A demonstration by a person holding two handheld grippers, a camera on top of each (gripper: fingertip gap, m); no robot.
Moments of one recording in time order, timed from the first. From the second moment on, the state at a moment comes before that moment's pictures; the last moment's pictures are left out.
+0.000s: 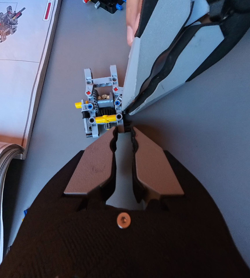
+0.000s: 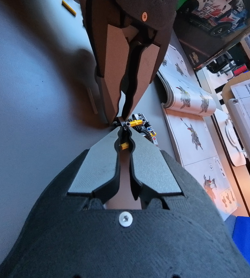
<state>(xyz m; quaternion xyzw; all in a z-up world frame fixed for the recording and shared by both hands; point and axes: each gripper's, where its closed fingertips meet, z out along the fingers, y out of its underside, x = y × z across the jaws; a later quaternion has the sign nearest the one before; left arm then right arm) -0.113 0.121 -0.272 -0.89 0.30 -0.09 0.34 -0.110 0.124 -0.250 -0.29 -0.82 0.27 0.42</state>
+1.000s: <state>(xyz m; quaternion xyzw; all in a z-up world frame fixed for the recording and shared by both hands) -0.119 0.070 -0.268 -0.91 0.30 -0.10 0.27 -0.108 0.131 -0.249 -0.30 -0.81 0.30 0.39</state>
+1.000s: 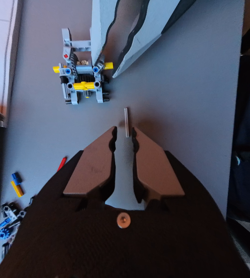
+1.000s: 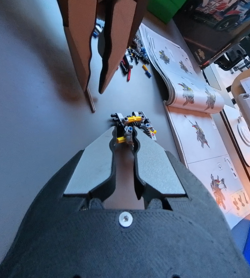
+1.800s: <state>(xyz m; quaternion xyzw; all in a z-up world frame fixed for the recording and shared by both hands) -0.115 0.106 -0.260 -0.87 0.30 -0.06 0.39 -0.113 0.133 -0.253 -0.29 -0.83 0.34 0.34</state>
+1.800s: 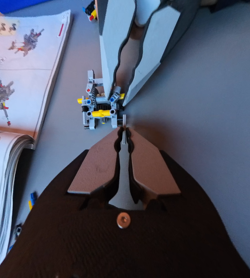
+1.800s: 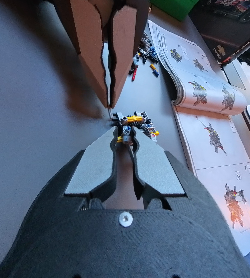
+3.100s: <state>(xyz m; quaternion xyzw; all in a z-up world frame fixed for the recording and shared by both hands) -0.118 0.118 -0.257 -0.81 0.38 0.10 0.43 -0.110 0.131 -0.239 -0.26 -0.82 0.33 0.39</state>
